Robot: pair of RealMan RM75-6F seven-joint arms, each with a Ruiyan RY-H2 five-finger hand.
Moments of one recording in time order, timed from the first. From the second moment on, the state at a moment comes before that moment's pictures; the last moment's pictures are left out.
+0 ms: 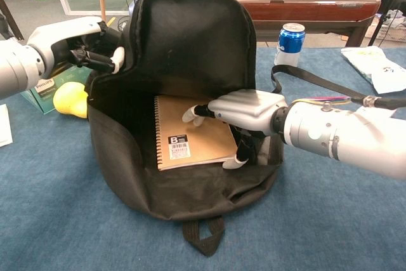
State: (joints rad) left arm -0.68 -1.46 -0.29 -1.69 1.06 0.99 -0.13; right arm 0.84 -1.70 0.14 -1.37 -1.28 0.76 -0.35
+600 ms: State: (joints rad) left arm -0.68 -1.46 -0.28 -1.70 1.07 0.98 -0.13; right arm 0.85 -1.79 0.12 -1.24 -1.32 0.81 -0.34
